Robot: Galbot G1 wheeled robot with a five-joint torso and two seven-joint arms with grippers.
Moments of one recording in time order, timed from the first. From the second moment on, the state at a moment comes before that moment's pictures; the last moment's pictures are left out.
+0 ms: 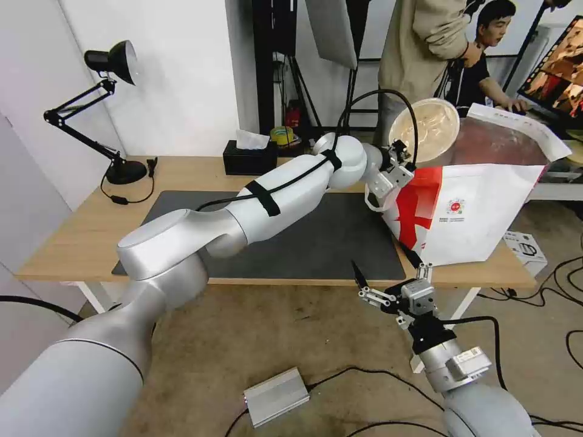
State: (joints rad) left arm -0.24 -1.60 0.70 -0.92 0.78 -0.12 0.36; right arm -1.58 1.02 0.41 2.27 0.14 0.08 0.11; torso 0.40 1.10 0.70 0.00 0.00
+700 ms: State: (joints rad) left arm -0.25 -1.60 0.70 -0.93 0.80 -0.13 0.37; right arm -1.58 1.02 0.41 2.27 0.14 0.08 0.11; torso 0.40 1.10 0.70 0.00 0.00
